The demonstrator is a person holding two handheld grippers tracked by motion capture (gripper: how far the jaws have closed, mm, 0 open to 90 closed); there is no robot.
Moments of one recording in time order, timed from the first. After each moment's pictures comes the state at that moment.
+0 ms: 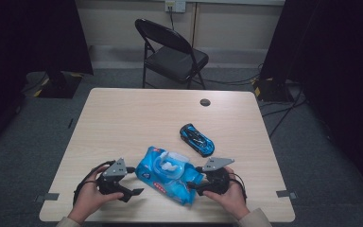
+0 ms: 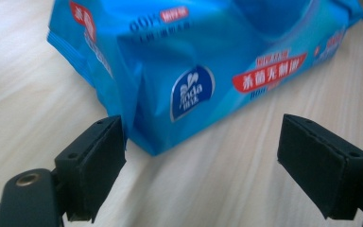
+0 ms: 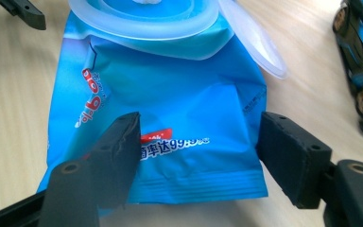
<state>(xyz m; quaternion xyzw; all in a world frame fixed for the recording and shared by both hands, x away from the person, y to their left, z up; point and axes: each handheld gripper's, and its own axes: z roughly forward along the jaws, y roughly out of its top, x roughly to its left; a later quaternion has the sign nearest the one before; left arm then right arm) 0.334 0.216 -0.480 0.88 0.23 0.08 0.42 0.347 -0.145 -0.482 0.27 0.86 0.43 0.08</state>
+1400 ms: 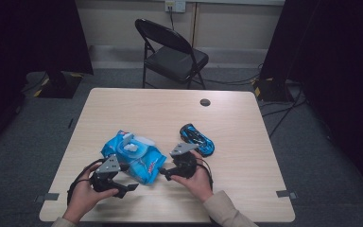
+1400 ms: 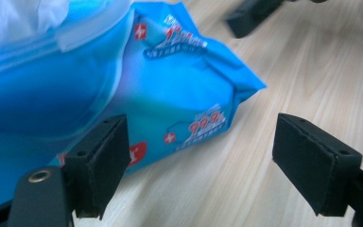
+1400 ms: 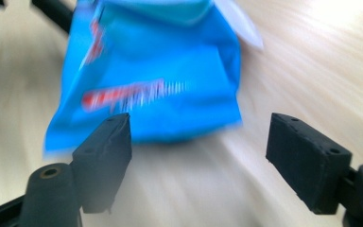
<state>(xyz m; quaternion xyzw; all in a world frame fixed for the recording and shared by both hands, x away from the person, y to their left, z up) 0.335 0.229 -0.470 0.87 0.26 0.09 0.42 0.390 -0.057 -0.482 0.27 0.85 0.44 0.09</state>
